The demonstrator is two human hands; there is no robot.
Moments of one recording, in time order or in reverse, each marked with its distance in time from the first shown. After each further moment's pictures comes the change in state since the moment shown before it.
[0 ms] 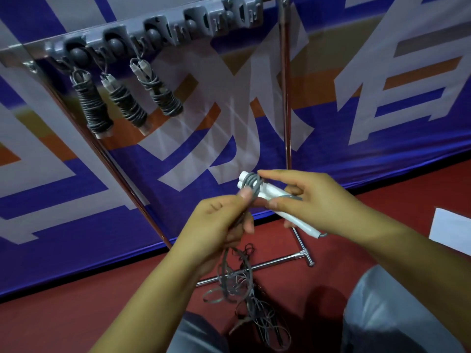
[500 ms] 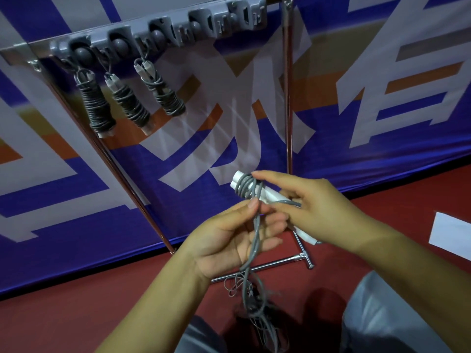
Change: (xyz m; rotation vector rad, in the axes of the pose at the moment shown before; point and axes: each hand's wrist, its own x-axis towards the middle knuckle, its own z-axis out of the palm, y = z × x) left_hand 0.011 -0.011 -0.004 -0.637 -0.395 -0.336; right_hand -0.007 -0.008 0.005 -0.060 0.015 -0.170
